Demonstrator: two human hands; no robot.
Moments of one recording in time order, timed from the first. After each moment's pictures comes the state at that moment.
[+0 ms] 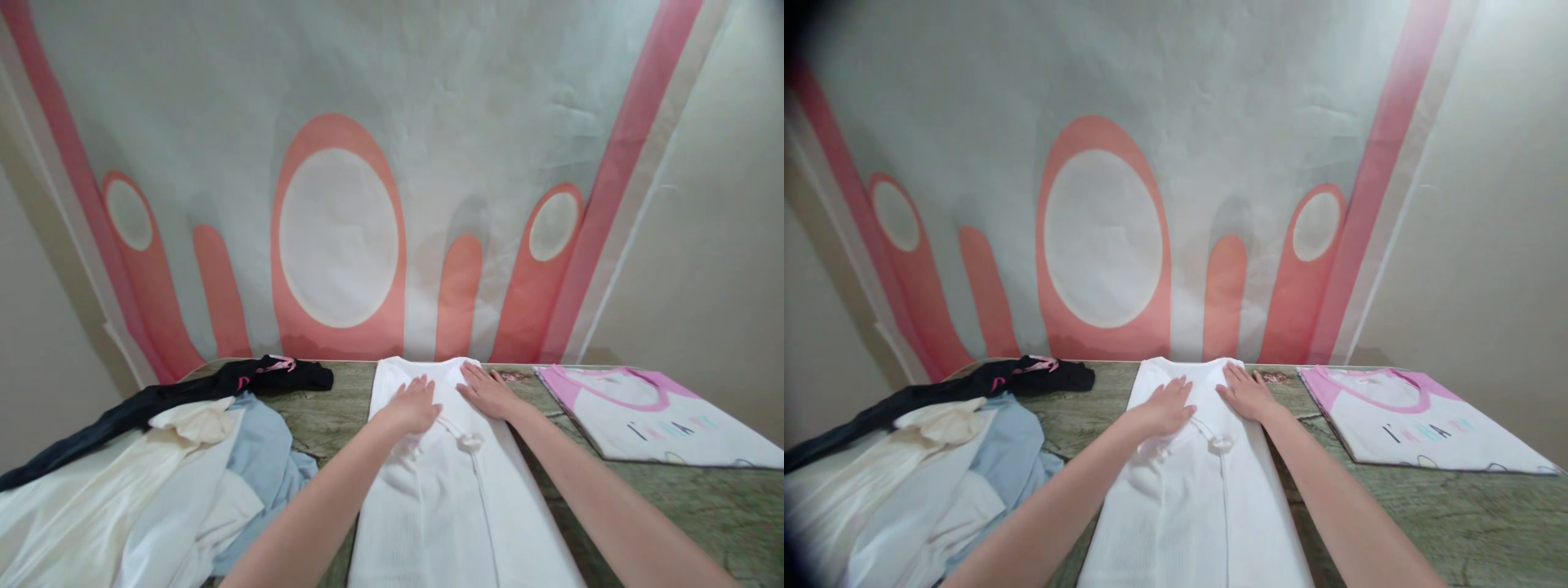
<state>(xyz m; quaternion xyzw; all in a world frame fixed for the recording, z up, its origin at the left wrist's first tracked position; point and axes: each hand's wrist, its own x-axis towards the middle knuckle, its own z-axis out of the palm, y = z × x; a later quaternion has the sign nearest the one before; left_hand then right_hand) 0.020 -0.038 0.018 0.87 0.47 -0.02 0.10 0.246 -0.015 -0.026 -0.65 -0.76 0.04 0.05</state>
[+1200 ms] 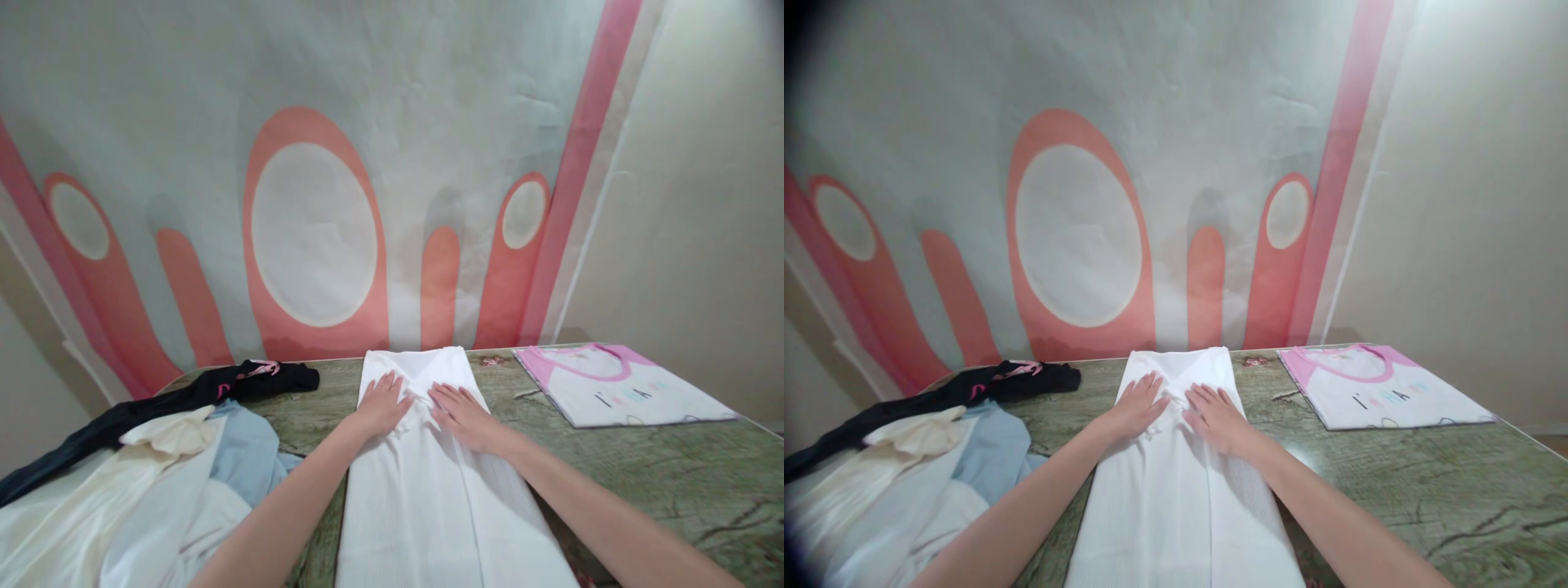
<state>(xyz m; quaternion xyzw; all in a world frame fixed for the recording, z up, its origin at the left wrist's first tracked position) -0.015 -0.037 -0.002 0.87 0.48 0.03 0.06 0.196 -0.102 -0.011 -0.57 -0.78 0.17 0.20</state>
